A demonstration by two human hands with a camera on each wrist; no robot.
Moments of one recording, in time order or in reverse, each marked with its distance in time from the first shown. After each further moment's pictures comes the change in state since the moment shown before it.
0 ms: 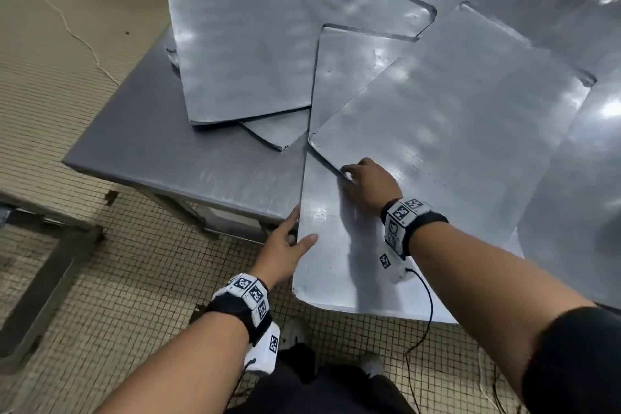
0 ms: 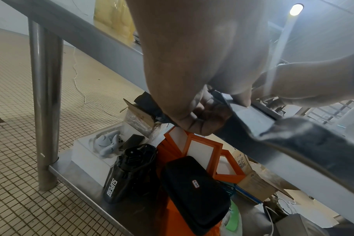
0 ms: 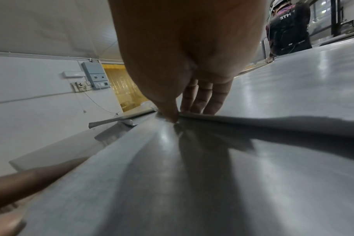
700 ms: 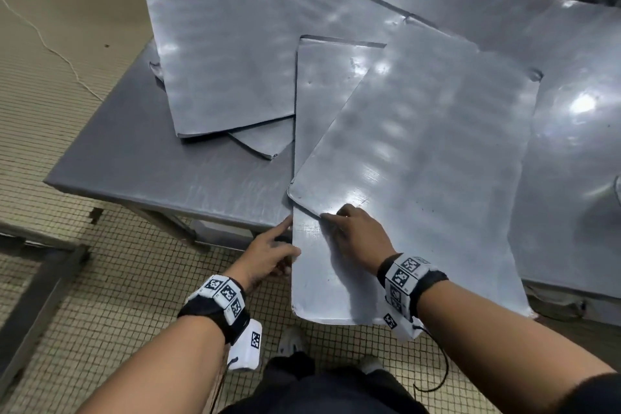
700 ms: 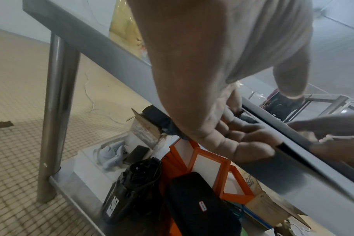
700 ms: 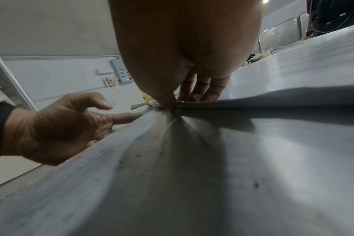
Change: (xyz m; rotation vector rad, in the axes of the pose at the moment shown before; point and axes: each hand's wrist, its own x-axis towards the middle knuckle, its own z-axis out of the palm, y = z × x) left_hand 0.004 0.012 -0.030 -0.061 -0.188 -0.114; right_hand -0.100 -0.031 0.024 0.053 0.096 -0.050
